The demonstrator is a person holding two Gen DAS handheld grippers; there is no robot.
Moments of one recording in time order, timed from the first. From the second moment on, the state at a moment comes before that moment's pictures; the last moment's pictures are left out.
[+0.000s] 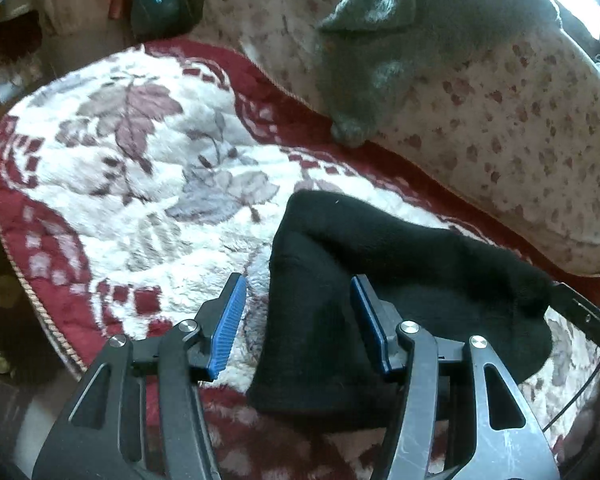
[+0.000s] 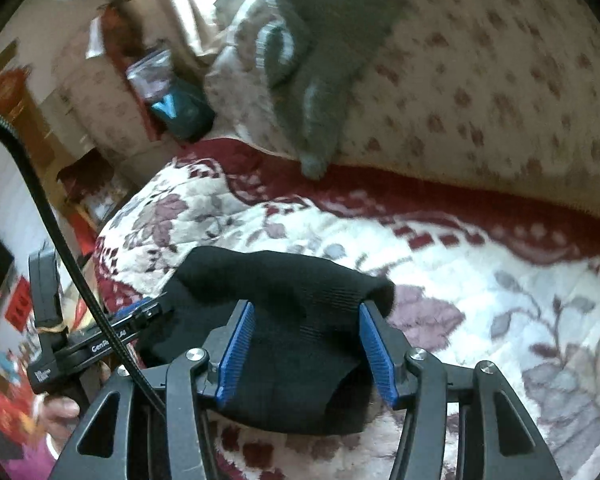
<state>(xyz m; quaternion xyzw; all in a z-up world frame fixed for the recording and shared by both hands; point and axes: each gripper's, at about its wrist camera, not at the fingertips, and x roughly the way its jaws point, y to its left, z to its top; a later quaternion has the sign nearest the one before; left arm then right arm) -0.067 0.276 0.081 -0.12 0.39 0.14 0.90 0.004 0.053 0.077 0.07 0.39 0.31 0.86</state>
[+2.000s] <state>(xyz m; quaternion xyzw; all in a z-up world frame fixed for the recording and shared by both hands) -0.145 0.199 0.115 -0.05 0.33 0.19 0.92 -0.070 0.080 0.078 0.01 0.37 0.34 0.87</state>
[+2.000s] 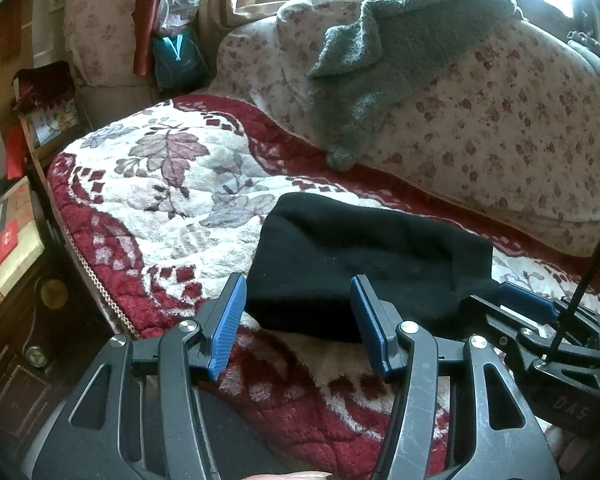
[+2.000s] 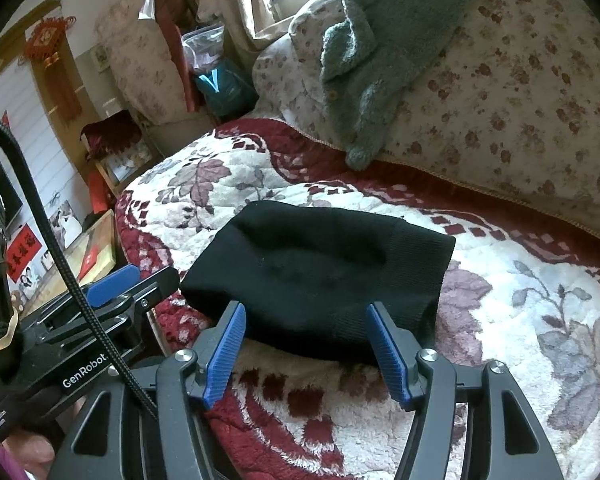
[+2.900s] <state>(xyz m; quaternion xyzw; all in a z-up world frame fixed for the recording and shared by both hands) -0.141 0.202 0.114 -0.05 0.33 0.19 0.92 -0.062 0.085 0.076 0.00 0.37 0.35 0.86</state>
